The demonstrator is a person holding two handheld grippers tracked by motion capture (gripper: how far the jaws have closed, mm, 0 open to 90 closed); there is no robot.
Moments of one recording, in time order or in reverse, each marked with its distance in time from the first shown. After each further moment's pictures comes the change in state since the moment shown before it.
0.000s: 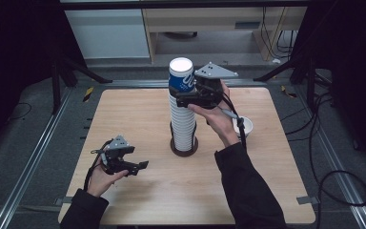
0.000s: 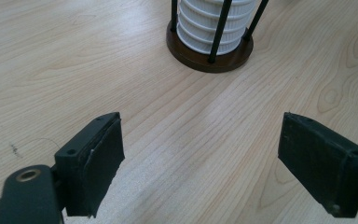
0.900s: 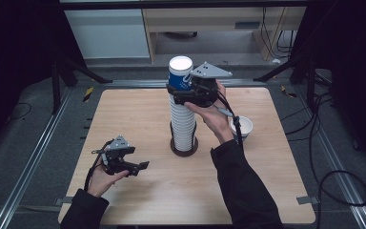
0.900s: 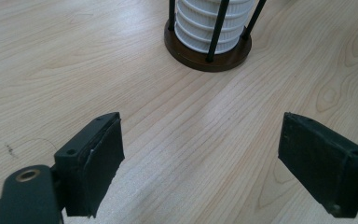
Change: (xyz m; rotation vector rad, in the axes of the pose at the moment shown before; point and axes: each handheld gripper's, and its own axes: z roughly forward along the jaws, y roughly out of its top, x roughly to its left) left arm -0.001 0.000 0.001 0.002 -0.005 -0.001; right arm 0.000 -0.002 0.011 -0.010 0.012 -0.015
